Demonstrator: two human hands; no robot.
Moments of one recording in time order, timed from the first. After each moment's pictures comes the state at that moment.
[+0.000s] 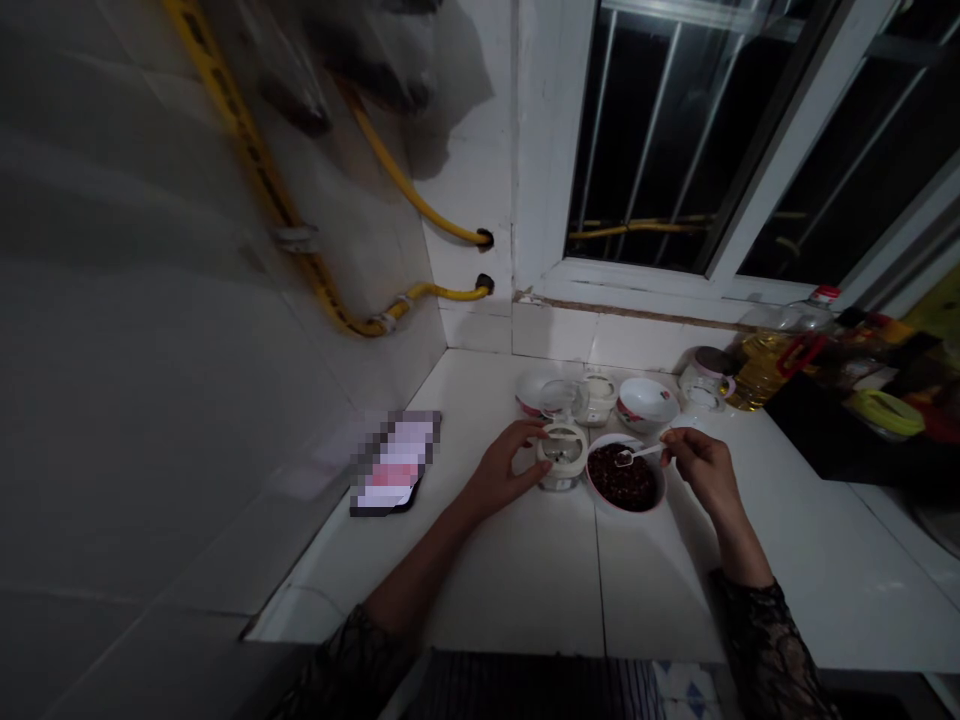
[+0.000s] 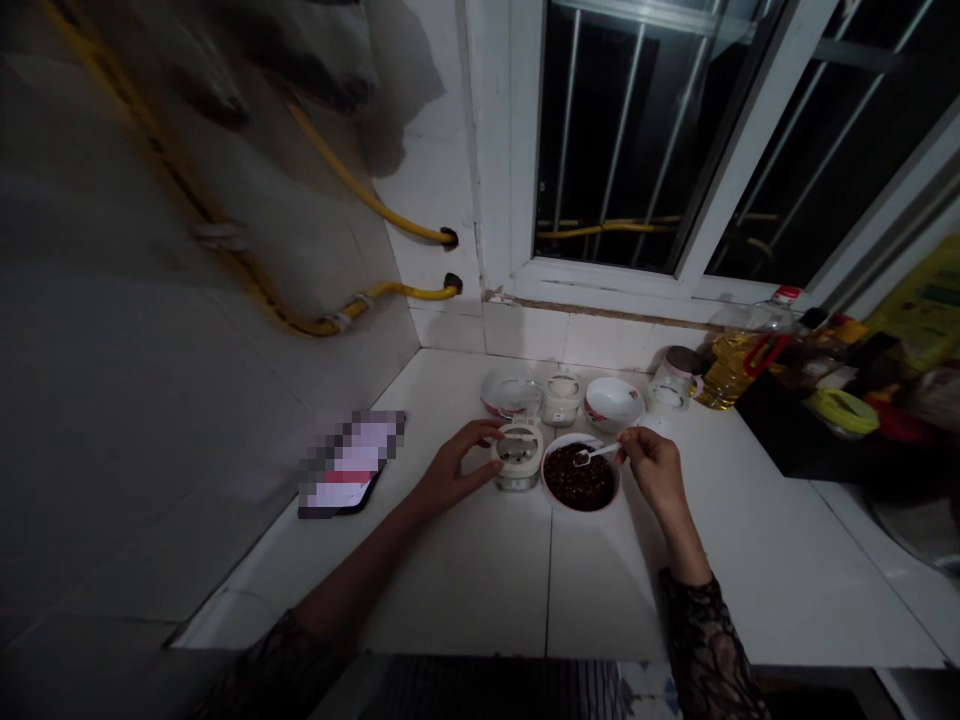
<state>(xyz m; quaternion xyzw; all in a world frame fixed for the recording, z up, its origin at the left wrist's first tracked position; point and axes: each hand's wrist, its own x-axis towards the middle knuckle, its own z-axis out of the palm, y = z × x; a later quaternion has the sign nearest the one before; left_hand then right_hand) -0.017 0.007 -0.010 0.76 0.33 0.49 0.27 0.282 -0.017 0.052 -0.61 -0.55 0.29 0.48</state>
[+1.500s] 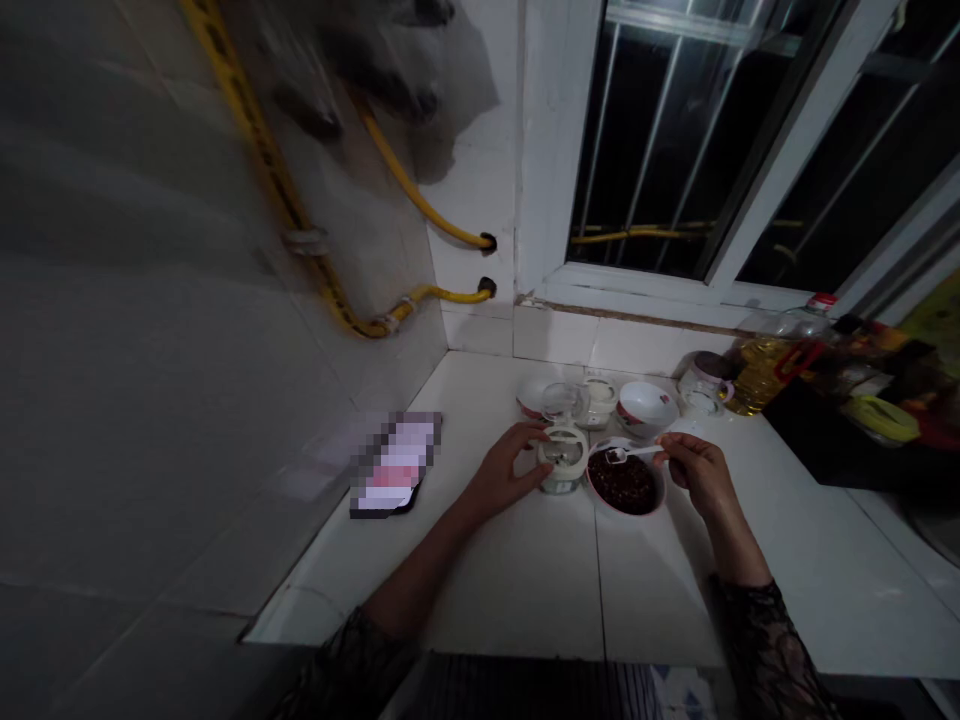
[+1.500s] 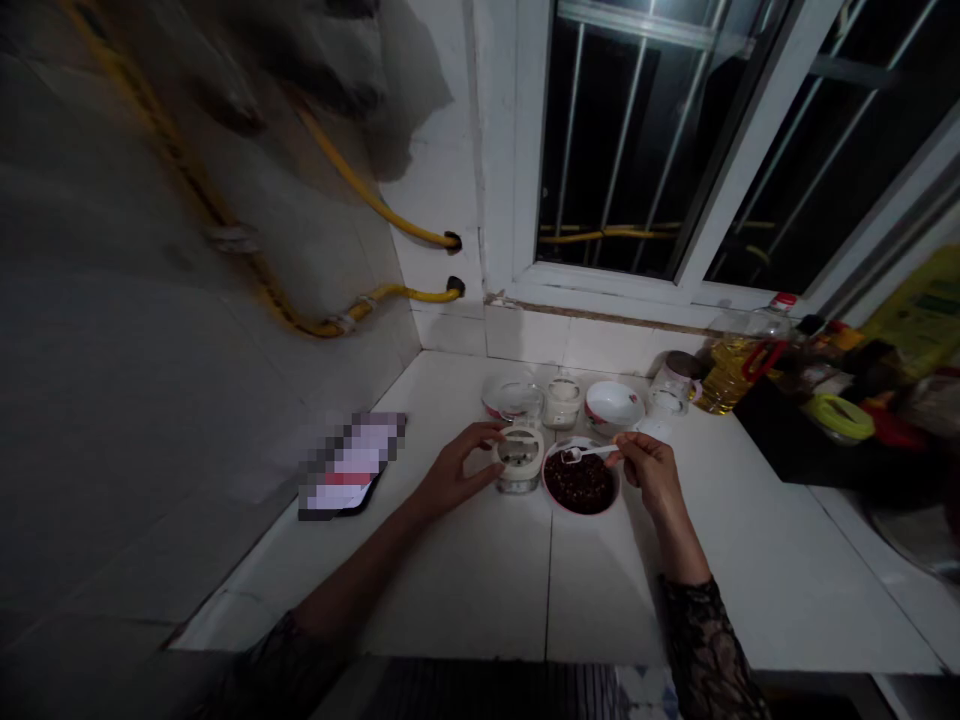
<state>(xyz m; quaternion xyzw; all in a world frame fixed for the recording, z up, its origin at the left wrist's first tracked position) -0.017 0.007 -0.010 0.76 0.33 0.49 0.27 0.273 -0.014 0.057 -0.56 -0.46 0.42 0.54</state>
